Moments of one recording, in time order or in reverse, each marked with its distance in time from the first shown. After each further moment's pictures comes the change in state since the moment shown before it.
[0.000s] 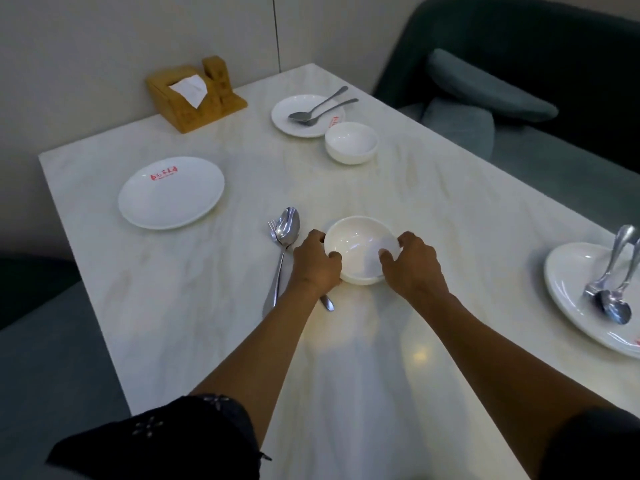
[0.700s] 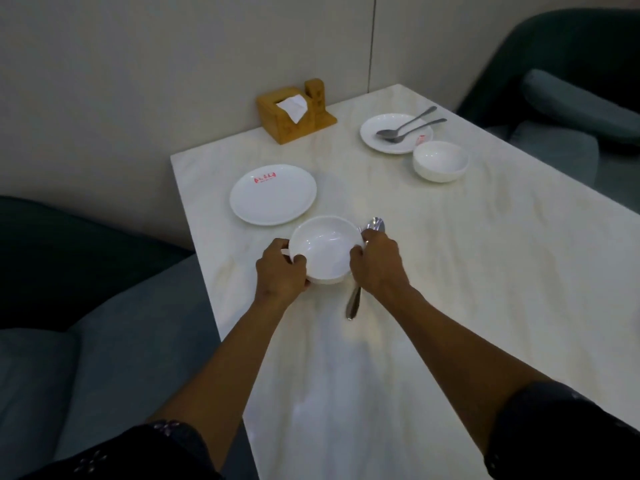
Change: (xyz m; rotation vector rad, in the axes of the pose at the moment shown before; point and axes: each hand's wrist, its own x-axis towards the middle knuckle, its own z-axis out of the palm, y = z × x) left_hand -0.031 -0.068 -0.142 -0.162 0.388 -0.059; right_hand -0.044 -0.125 0.085 0.147 -0.160 -0.338
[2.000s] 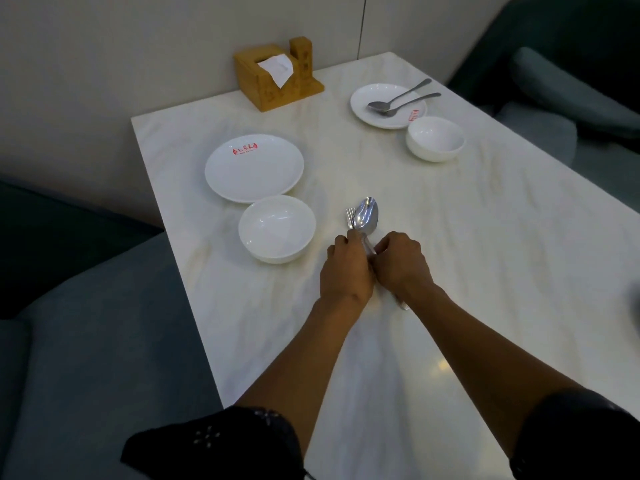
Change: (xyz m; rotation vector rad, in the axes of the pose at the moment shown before) left_hand -0.012 -0.005 0.101 0.494 -0.206 0.297; right_hand 0.009 0.042 -0.004 -0.174 -0.059 0.213
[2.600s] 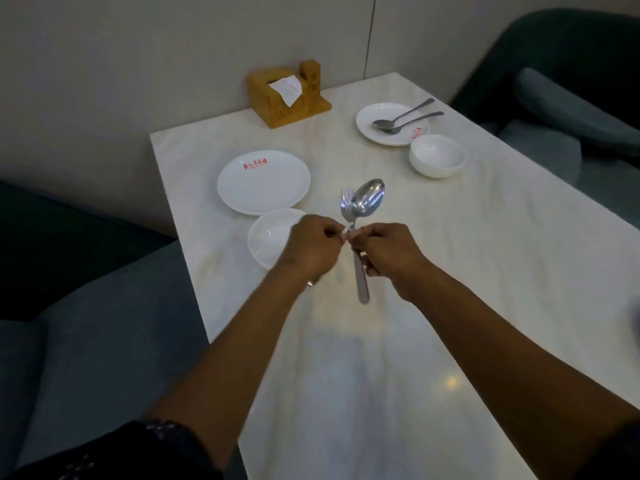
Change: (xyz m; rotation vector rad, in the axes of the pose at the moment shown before) left_hand 0.007 0.003 -0.094 -0.320 -0.017 -0.040; right_hand -0.017 -0.045 -0.032 0.635 -0.200 0.014
